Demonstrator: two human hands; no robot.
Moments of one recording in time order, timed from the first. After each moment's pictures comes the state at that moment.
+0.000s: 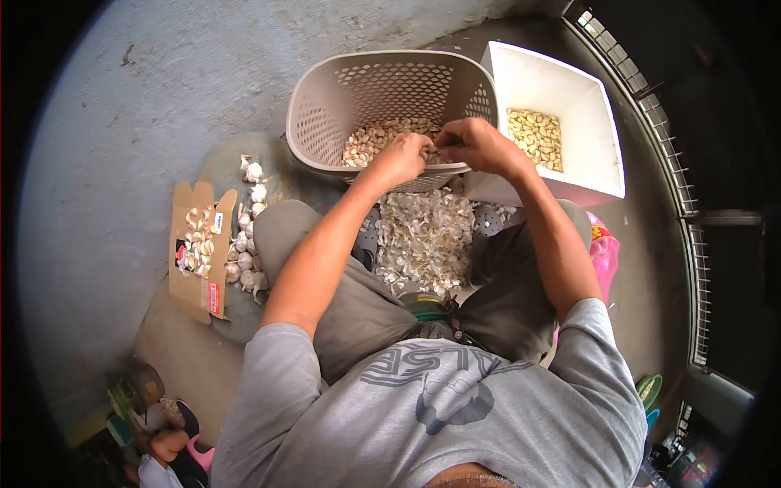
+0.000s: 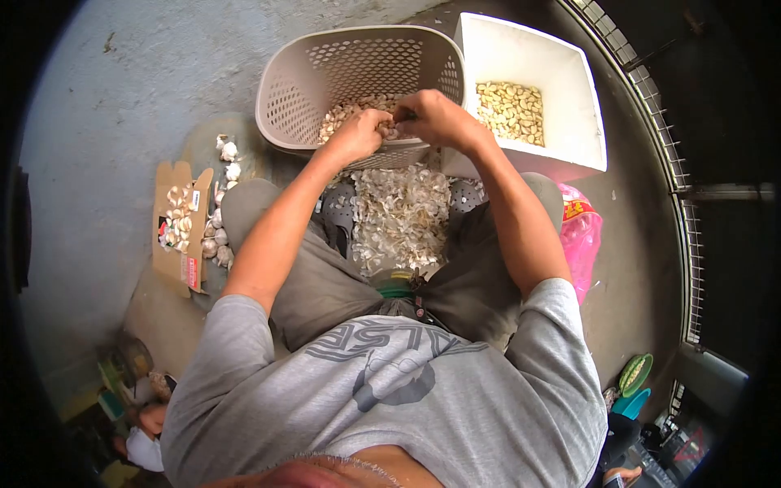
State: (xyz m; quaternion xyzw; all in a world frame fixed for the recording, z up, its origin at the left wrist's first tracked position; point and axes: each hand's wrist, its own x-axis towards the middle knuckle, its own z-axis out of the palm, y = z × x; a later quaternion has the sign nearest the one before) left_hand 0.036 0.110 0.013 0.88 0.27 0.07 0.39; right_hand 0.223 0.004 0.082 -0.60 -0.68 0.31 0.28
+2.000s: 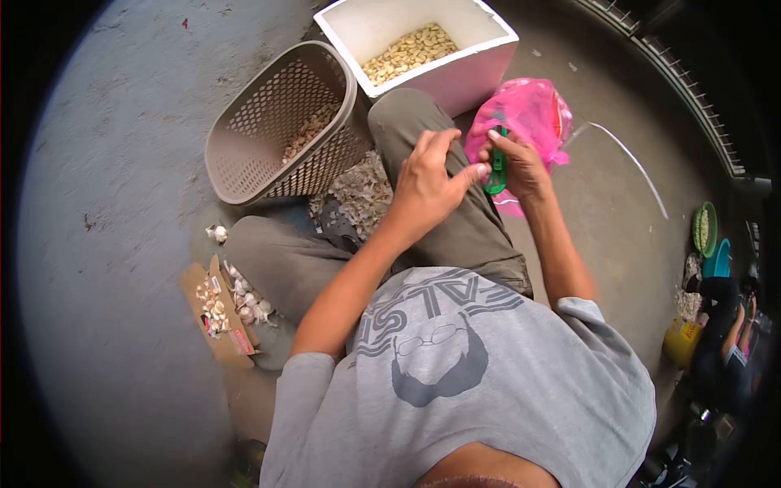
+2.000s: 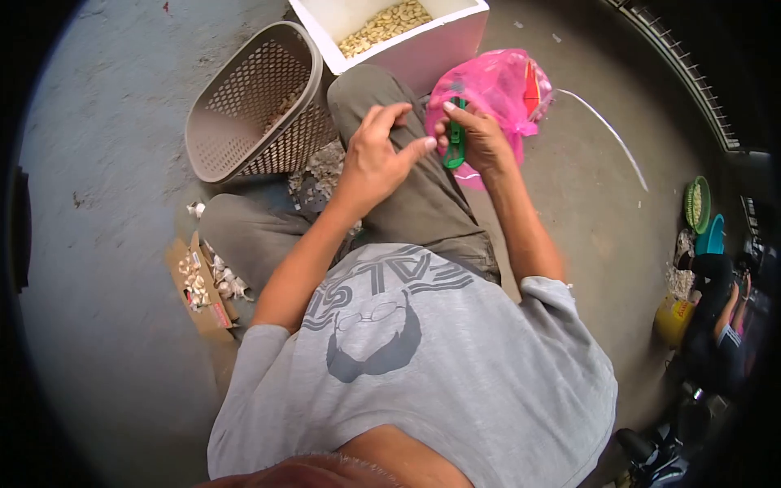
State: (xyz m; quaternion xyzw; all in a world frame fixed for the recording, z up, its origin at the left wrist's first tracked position) left_hand 0.080 -0.178 0.112 0.88 0.09 0.16 0.44; right_hand 0.213 -0.338 0.042 -0.45 -0.03 0.41 0.79
